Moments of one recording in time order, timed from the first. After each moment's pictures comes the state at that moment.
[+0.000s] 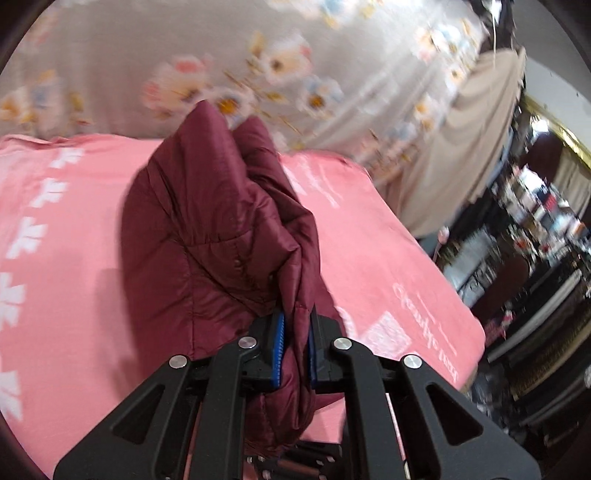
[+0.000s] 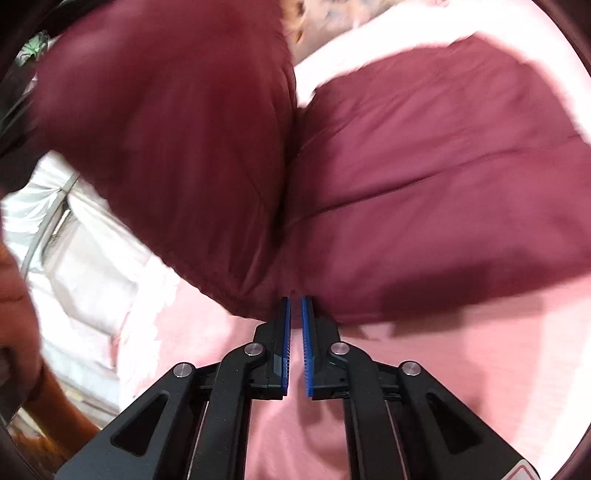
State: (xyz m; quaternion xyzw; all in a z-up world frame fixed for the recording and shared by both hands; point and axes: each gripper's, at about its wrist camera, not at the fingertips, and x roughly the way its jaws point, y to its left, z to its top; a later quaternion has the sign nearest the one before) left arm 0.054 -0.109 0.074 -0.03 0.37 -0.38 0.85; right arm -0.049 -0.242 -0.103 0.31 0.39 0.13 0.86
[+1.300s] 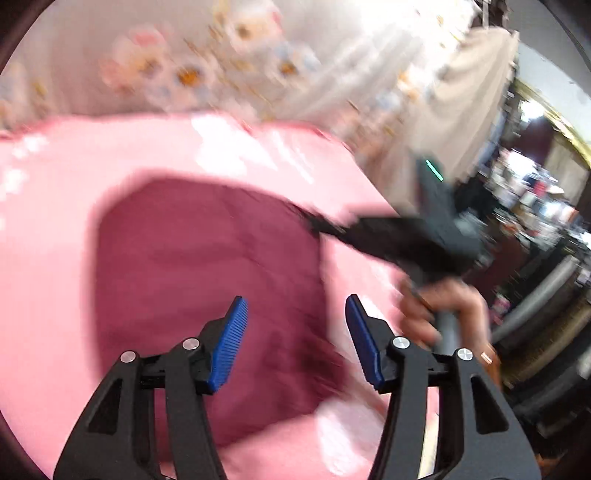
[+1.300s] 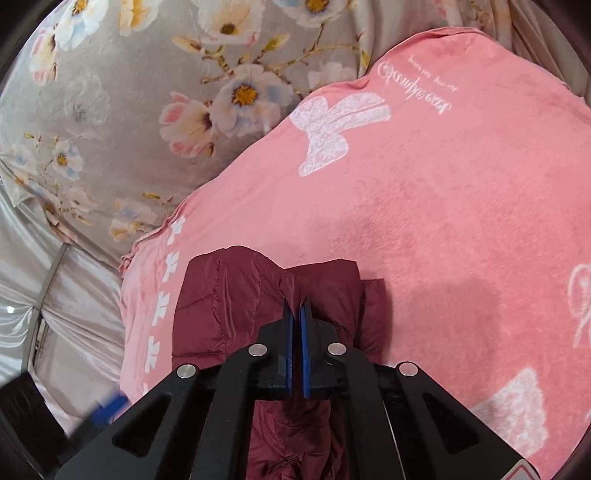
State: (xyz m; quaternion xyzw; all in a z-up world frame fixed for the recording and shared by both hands) left arm 0.044 -0.153 0.053 -0.02 0.37 -0.38 0.85; right arm 0.058 -0.446 -0.015 0.34 0.38 0.03 0.86
